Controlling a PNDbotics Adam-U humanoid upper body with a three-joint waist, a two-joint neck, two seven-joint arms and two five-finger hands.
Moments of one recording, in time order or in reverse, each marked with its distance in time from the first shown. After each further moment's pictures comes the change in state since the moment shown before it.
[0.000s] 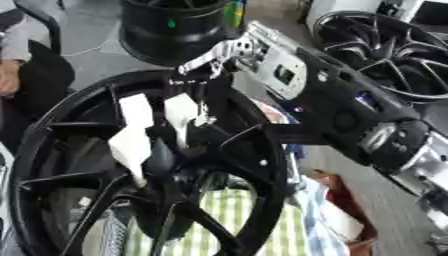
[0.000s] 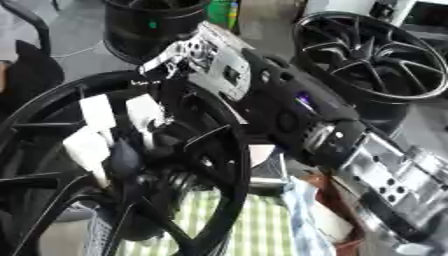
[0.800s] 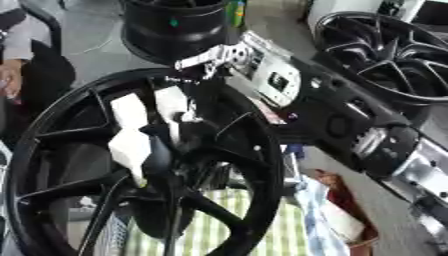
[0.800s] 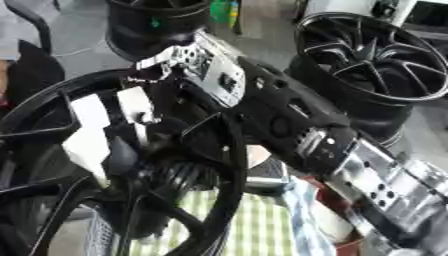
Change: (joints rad) left arm -0.002 -0.007 0.000 0.000 0.002 0.008 -0.008; right arm 0.014 0.020 -0.001 0.009 -0.070 0.099 -0.206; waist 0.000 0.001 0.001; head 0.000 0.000
